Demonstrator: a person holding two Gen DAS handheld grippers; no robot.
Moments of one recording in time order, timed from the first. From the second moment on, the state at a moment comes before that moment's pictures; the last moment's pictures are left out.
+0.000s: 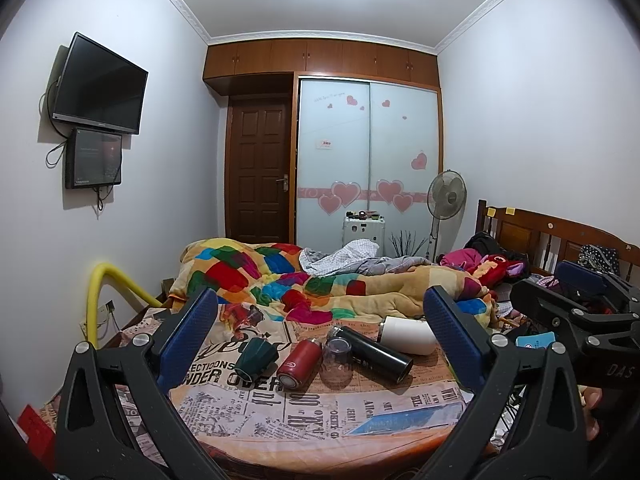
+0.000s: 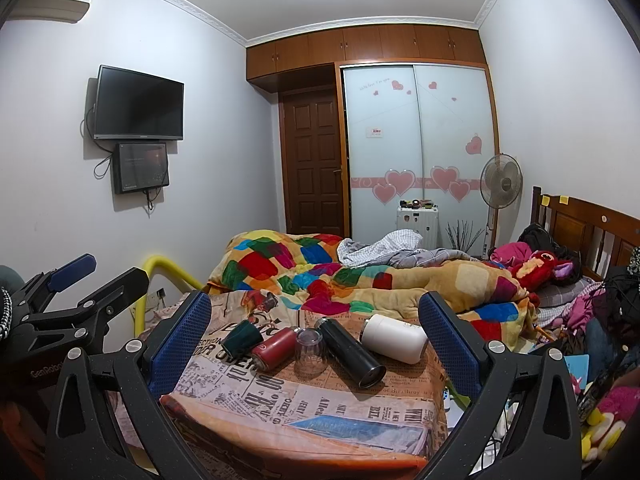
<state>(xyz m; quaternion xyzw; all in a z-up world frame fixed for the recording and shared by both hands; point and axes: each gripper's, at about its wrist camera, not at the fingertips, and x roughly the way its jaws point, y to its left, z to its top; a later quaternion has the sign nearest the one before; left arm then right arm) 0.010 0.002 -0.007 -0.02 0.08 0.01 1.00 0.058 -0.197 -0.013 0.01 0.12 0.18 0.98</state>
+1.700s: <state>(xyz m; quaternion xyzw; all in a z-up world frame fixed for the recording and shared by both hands) 0.006 -0.002 -0.013 -0.02 0.08 0.01 1.00 0.058 -0.200 -0.015 0.01 0.12 0.18 0.98</state>
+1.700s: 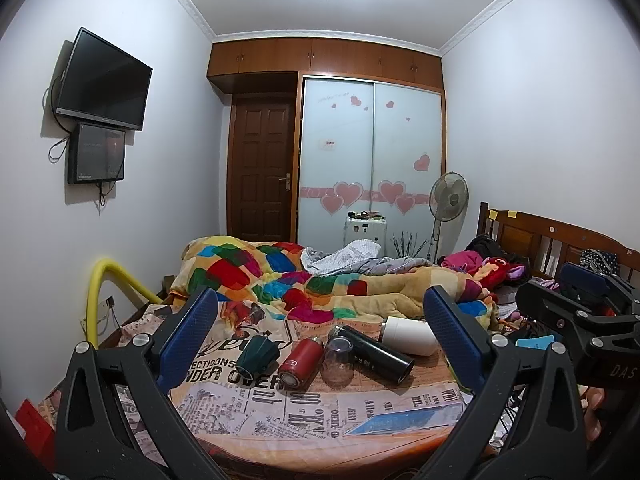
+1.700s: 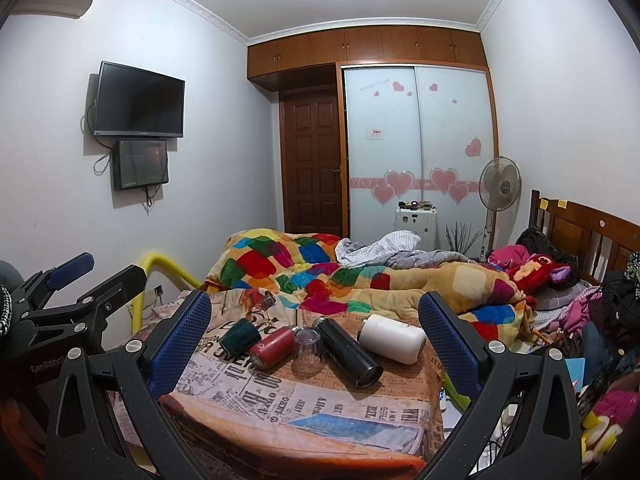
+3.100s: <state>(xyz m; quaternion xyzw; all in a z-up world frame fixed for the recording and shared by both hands) 0.351 0.152 -0.264 -0.06 0.47 0.00 0.88 0.197 -0.191 -0.123 -0.01 0.32 0.12 0.94</state>
